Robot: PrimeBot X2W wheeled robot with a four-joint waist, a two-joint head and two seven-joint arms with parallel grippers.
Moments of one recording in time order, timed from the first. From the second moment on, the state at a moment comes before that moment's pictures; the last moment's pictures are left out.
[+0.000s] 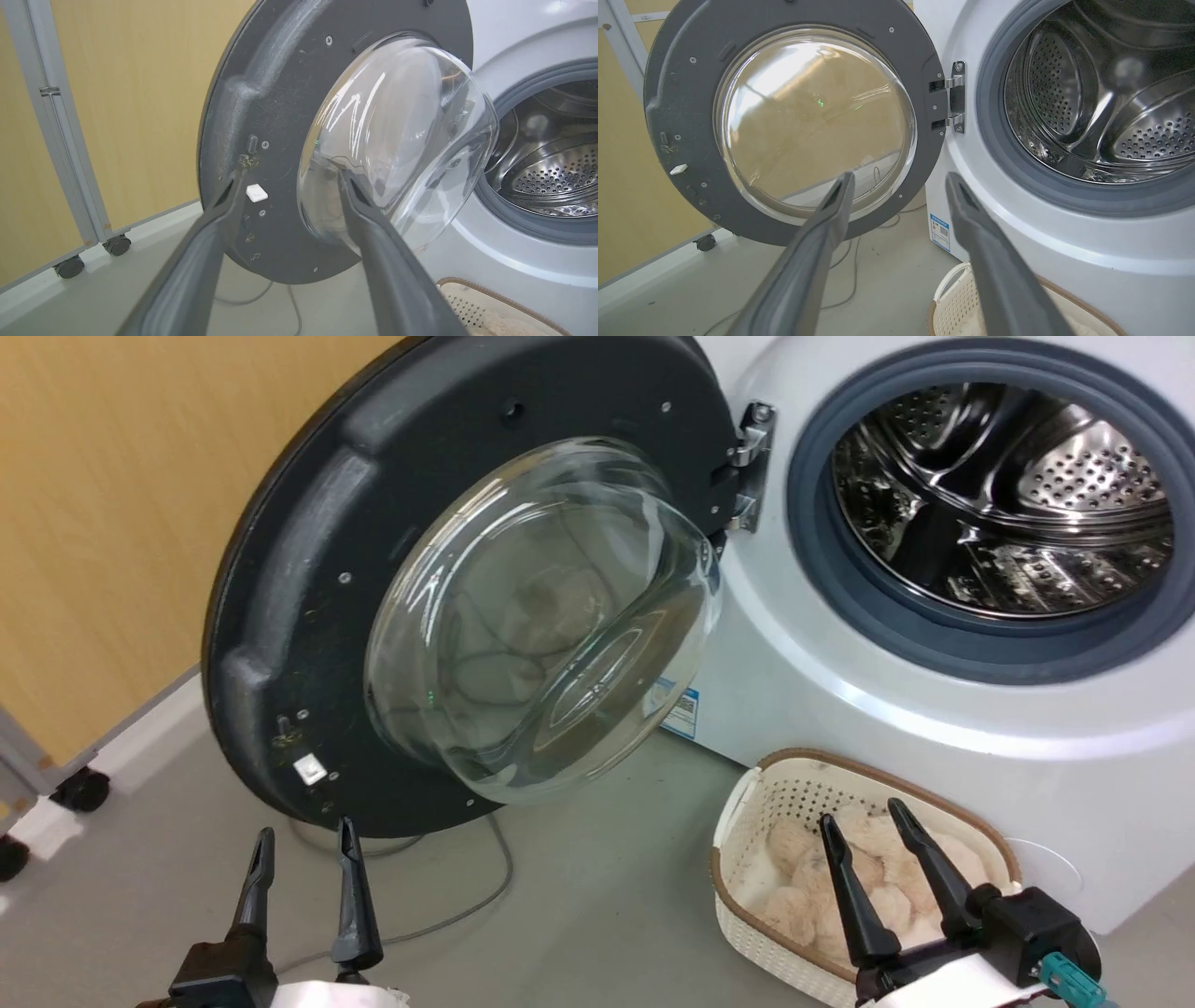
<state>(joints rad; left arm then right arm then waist) 0.10 0.05 -0.02 -0.04 -0.17 0.12 -0.25 0.00 -0.06 0.15 0.11 0.17 0.13 -0.25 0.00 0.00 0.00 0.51</state>
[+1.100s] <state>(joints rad) -0.37 0.21 0.45 0.25 -0.86 -0.03 0.06 0.03 -0.06 0.11 0.07 0.15 0.13 -0.26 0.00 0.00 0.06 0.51</state>
